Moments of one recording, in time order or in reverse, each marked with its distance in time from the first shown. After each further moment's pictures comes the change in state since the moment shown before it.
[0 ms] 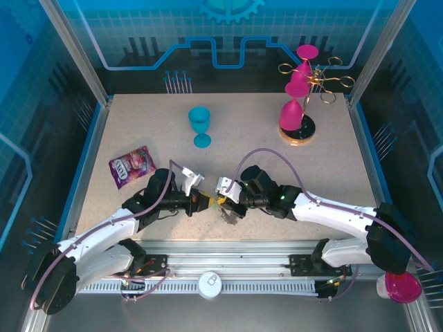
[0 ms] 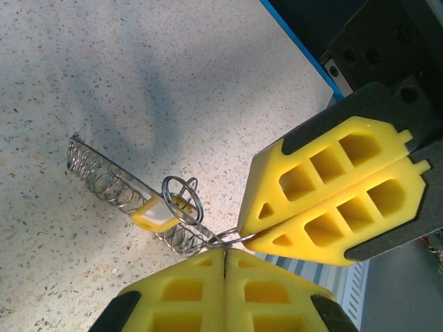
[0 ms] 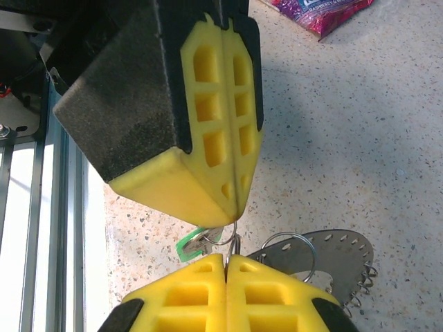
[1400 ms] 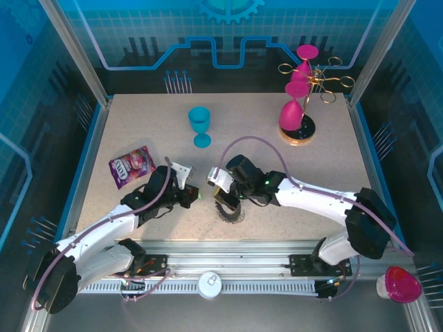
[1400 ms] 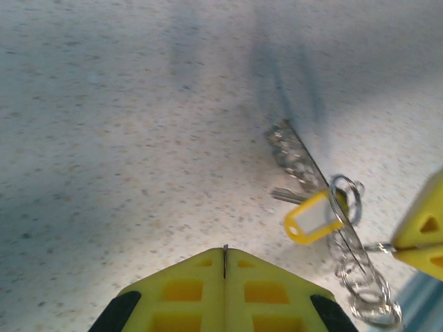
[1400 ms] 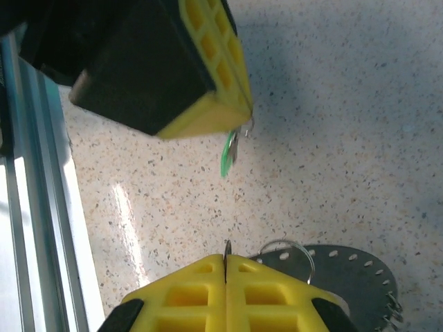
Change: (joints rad) left arm 0.023 0.010 0.068 -0.224 -0.437 -0.001; right arm -0.025 0.211 0.232 -0.213 0.030 0.111
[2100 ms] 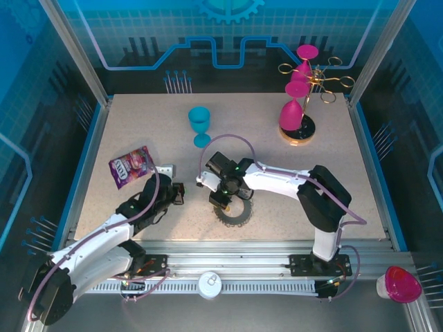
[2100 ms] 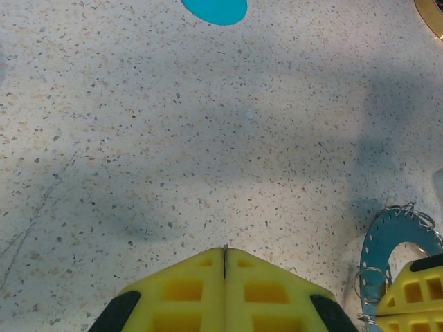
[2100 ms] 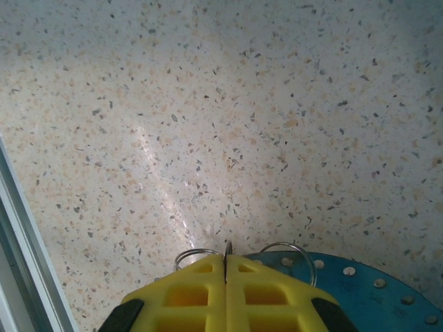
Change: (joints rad) left arm 0.005 -0.111 -0.100 0.027 -0.328 -0.189; right arm -0.011 0.371 0.289 -0.279 -0.027 0.006
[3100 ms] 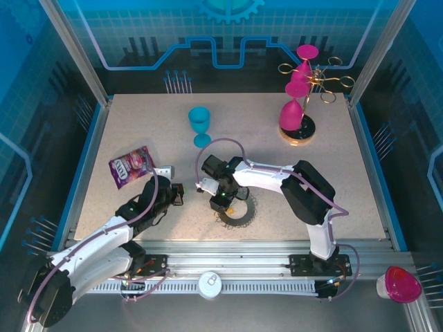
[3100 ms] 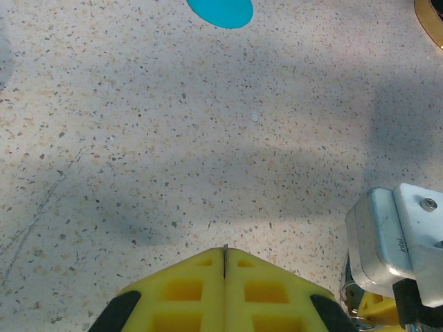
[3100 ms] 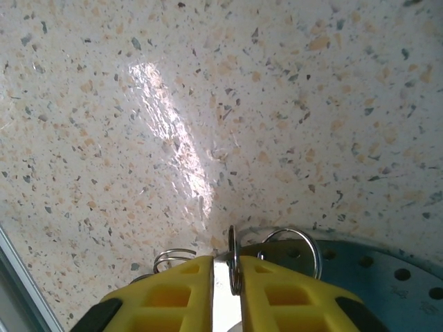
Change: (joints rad) left arm 0.000 -0.020 -0.031 0.029 -0.016 -0.016; right arm 0.000 0.133 0.099 -0.166 0.000 -0.023
